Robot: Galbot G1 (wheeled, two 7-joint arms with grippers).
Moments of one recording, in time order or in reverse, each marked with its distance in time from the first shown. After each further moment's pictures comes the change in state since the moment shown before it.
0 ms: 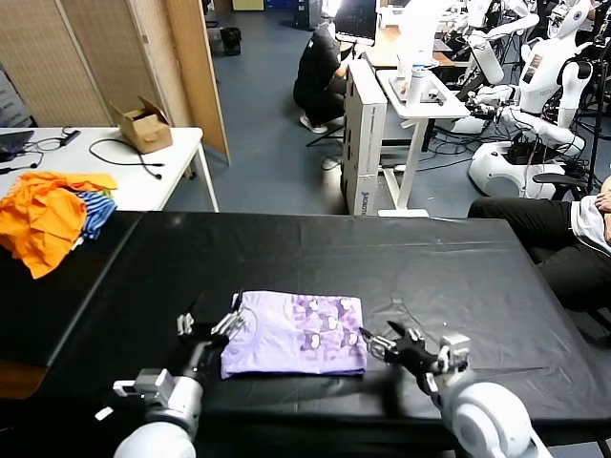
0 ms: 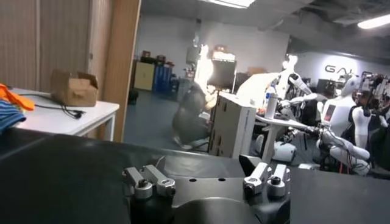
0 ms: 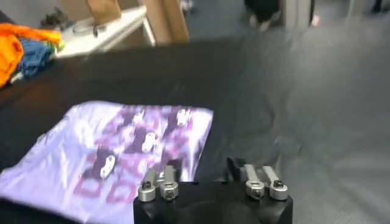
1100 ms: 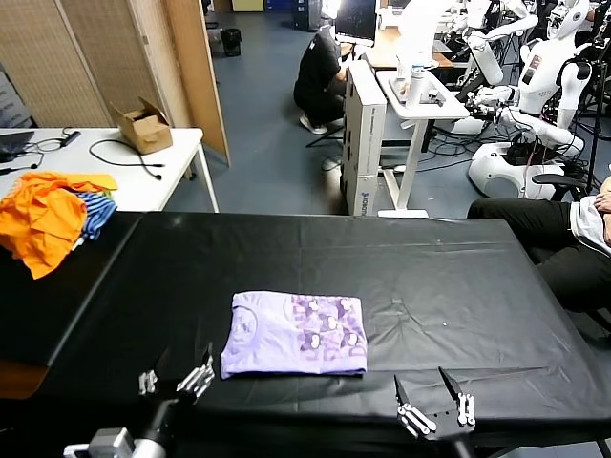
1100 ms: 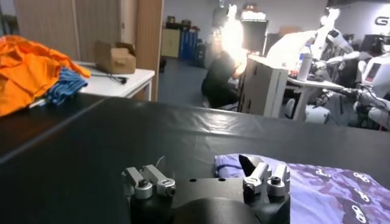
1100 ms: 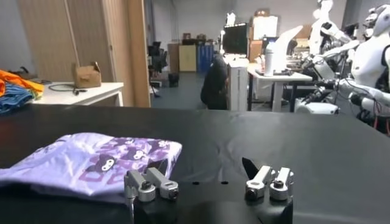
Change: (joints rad) left arm 0.323 0.082 -0.079 -0.149 -0.085 0.002 -0.104; right arm -0.649 0.125 0.096 0.159 -0.438 0.657 0.040
